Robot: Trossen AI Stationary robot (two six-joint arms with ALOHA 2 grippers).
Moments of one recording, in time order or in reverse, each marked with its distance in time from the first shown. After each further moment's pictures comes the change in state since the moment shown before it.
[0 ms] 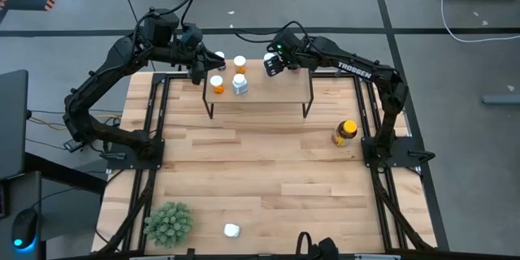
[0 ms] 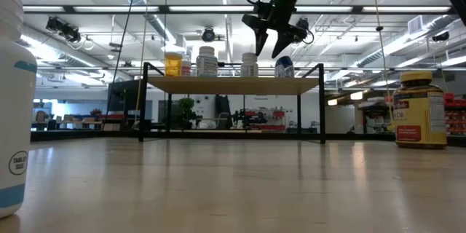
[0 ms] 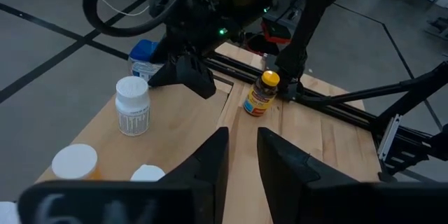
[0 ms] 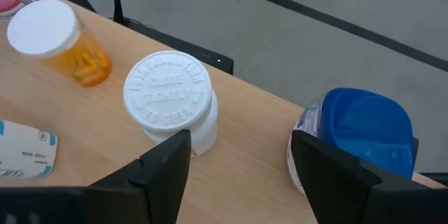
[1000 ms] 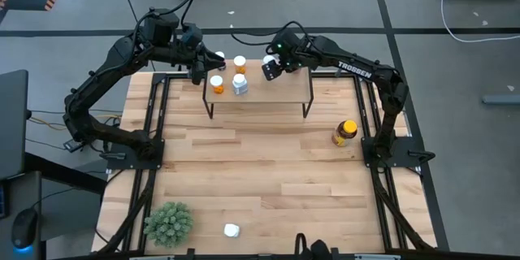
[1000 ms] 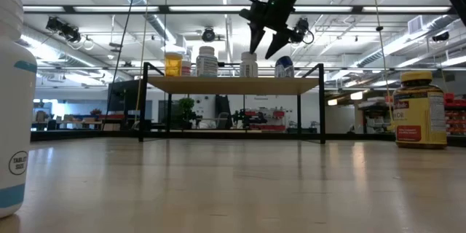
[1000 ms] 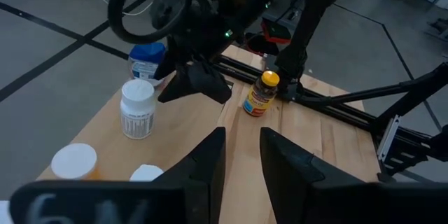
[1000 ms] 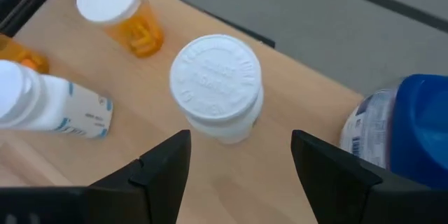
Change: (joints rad) left arm 0.000 0.000 0.000 0.000 0.000 -0.006; right arm -0.005 0.000 0.000 0.010 -0.187 -0.035
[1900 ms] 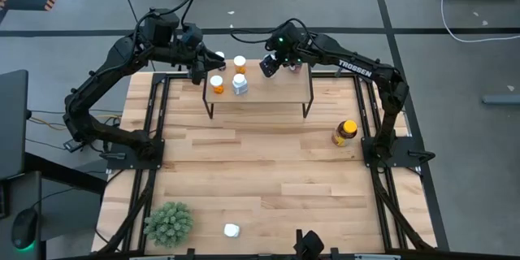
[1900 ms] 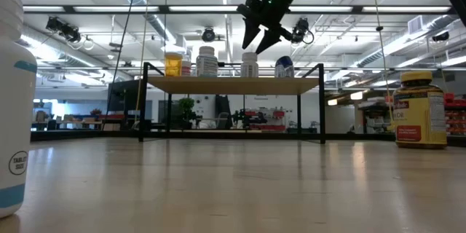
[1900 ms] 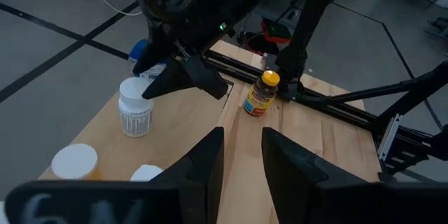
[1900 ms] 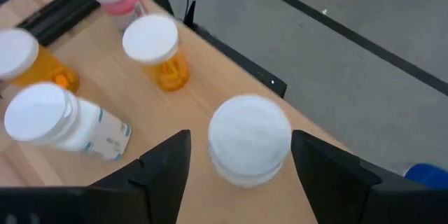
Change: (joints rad) left arm 0.000 0.001 0.000 0.000 0.000 0.005; right arm -0.021 0.000 0.000 0.146 -0.035 -0.198
